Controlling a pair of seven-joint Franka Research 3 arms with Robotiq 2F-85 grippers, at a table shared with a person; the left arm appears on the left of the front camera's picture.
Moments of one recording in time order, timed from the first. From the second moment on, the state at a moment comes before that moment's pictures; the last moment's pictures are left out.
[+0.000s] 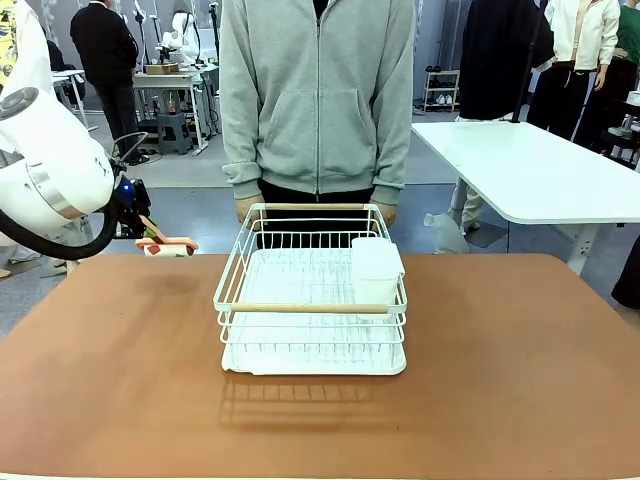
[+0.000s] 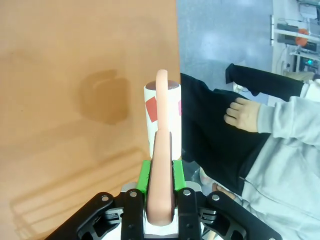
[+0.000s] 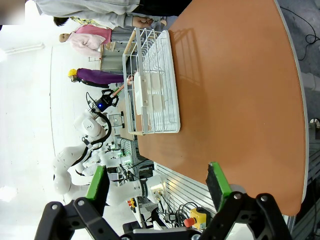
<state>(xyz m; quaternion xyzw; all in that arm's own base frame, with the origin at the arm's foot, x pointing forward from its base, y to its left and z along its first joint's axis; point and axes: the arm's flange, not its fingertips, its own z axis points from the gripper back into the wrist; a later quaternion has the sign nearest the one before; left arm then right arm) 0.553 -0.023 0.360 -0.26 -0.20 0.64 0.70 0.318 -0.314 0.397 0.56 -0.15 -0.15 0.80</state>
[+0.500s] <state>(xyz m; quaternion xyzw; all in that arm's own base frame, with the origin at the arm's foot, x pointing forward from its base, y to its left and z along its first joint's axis) 0.554 -0.023 0.324 -0.24 -0.19 0.64 0.71 0.318 -0.314 0.397 0.56 -0.15 -0.15 0.80</state>
